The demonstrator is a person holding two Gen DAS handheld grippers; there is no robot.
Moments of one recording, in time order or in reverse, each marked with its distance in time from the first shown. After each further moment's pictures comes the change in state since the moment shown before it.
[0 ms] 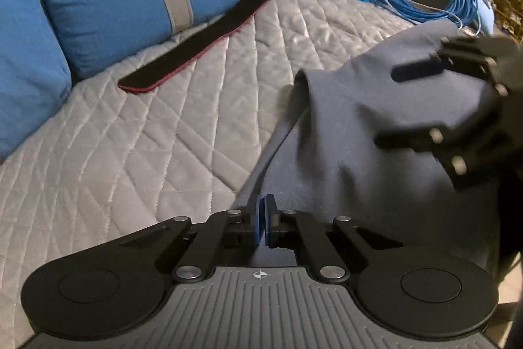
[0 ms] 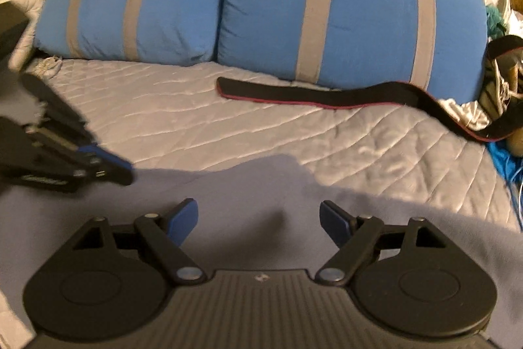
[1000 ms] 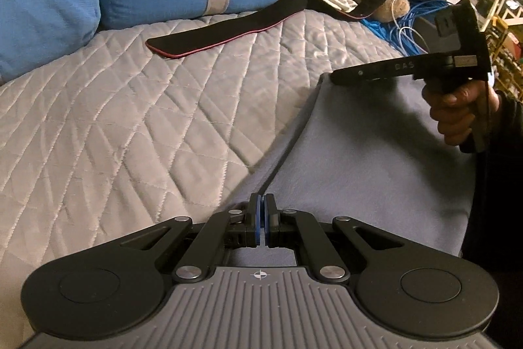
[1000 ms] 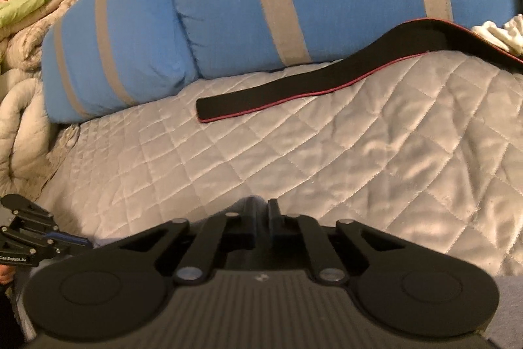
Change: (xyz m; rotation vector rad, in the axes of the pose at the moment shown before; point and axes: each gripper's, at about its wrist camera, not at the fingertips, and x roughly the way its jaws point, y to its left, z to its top) left arm -0.014 0.042 -0.018 -0.257 0.003 -0.093; right arm 0.087 -0.107 0.027 0.302 0.077 0.308
